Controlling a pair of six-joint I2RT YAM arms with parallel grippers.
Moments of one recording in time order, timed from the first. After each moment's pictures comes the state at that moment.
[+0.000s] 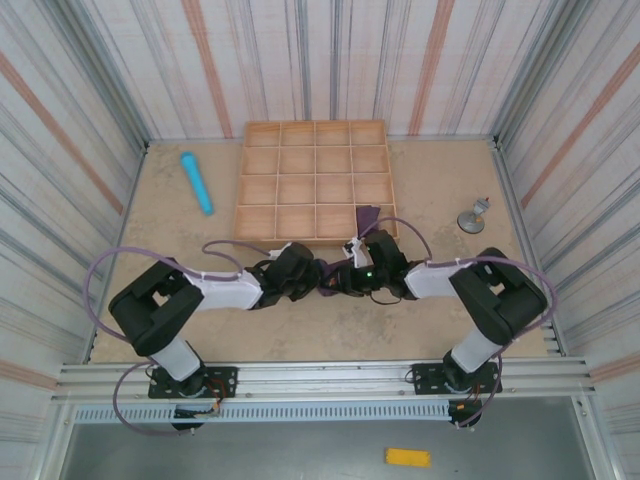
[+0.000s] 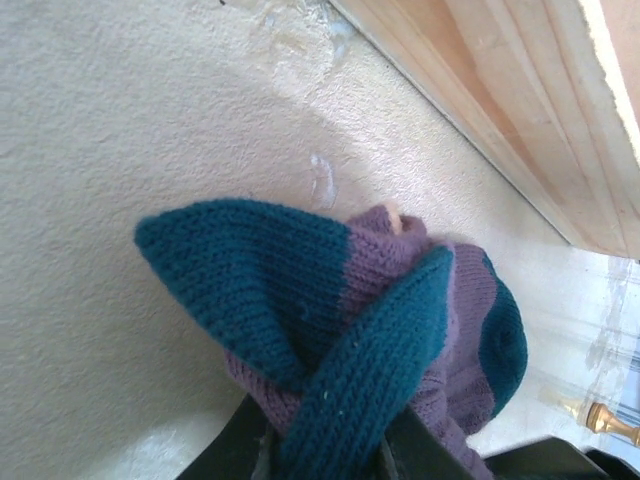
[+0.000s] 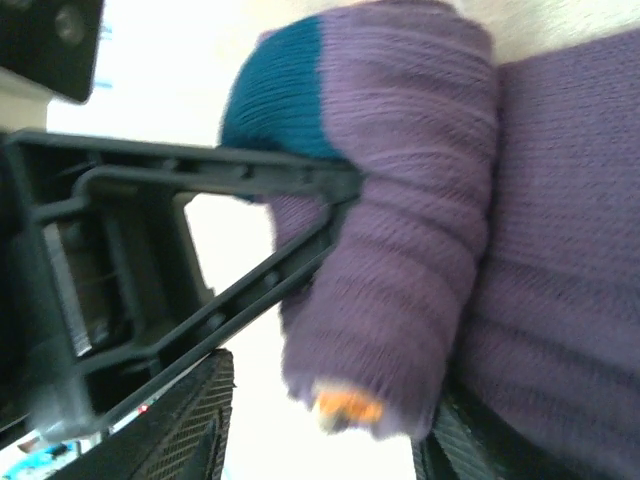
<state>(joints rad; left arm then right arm) -0.86 1.62 0.67 0.14 -0.04 -1.34 0.64 1.58 0.58 0.23 -0.65 0.76</state>
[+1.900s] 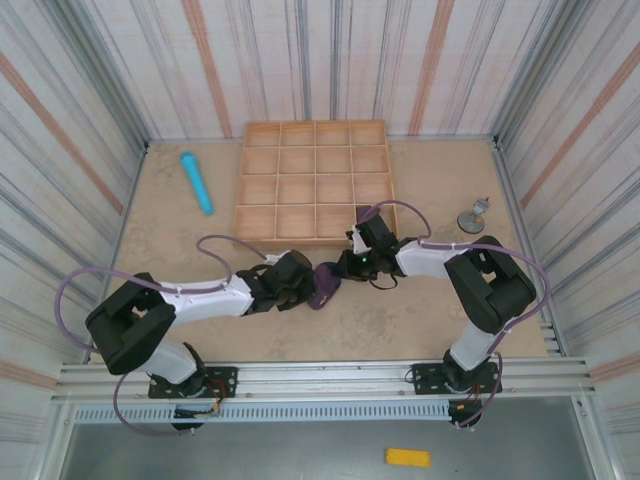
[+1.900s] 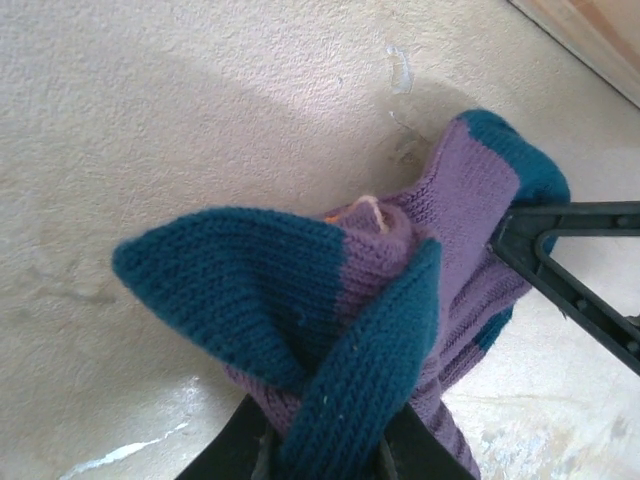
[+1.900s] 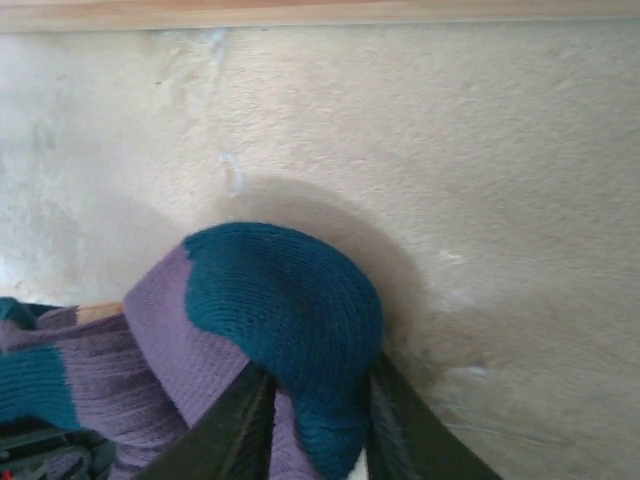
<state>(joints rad) -0.92 1.48 0.68 -0.16 -0.08 -1.22 0.61 1.69 0.80 -0.09 -0.41 0.63</state>
